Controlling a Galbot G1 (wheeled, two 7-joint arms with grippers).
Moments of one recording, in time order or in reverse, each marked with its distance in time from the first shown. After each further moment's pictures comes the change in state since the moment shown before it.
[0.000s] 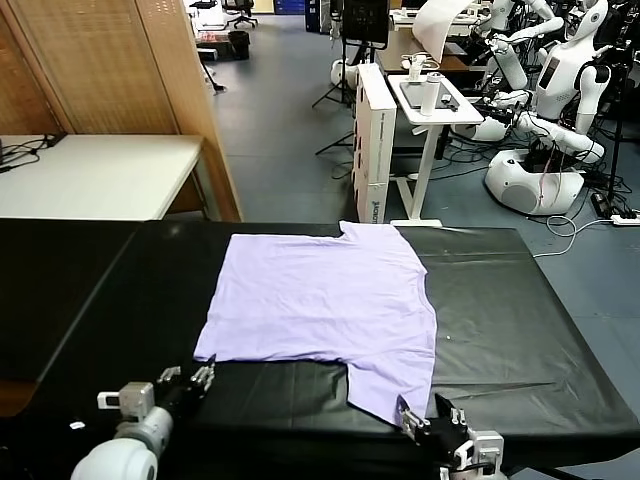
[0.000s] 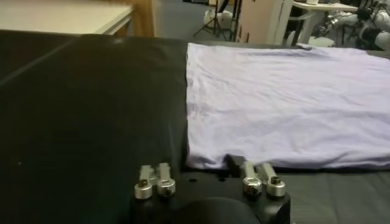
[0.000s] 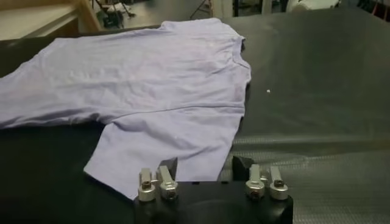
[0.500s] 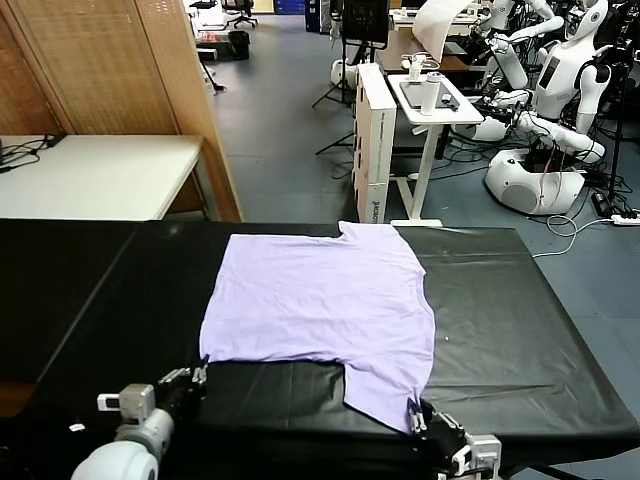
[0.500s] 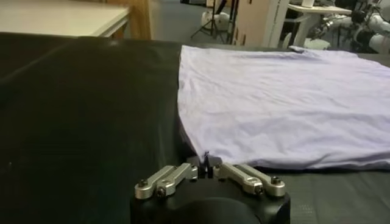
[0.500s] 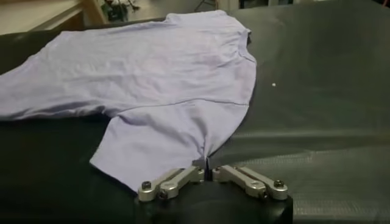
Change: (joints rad) left arm 0.143 0.044 -0.028 -0.191 0.179 0.028 0.103; right arm -0.030 -0.008 0.022 0.038 0.001 -0.009 -0.006
